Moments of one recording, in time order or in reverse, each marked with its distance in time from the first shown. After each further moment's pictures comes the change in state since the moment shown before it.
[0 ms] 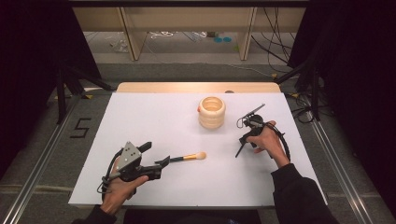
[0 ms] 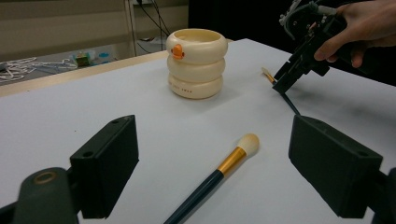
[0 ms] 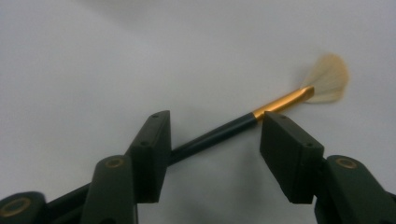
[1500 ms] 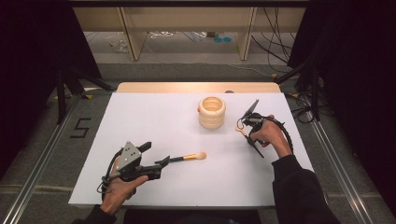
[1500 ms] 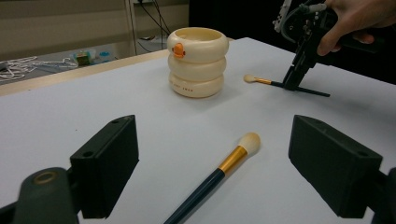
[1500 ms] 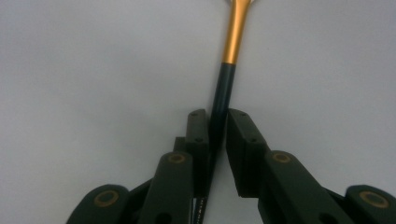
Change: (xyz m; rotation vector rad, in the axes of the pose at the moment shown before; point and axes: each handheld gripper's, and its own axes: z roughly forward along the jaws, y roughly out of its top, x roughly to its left) left arm 0.001 0.000 0.000 0.005 0.001 0.006; right arm -0.013 0.016 0.001 0.236 0.008 -0.168
